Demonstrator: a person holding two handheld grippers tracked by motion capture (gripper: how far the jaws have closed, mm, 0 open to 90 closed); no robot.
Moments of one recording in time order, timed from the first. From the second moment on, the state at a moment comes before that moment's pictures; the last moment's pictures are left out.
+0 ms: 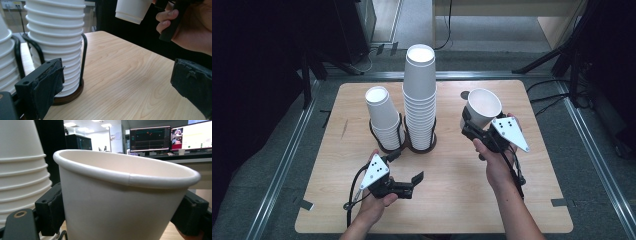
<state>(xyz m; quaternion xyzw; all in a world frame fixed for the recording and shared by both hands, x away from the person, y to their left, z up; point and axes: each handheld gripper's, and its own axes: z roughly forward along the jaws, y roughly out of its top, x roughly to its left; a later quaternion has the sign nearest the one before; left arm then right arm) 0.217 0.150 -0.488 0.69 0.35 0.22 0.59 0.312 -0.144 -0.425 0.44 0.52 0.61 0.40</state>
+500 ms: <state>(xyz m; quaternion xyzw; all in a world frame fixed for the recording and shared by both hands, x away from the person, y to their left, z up) 0.214 0.164 -0.499 0.68 0.38 0.23 0.58 0.343 -0.147 -0.453 0.45 0.53 0.57 0.43</state>
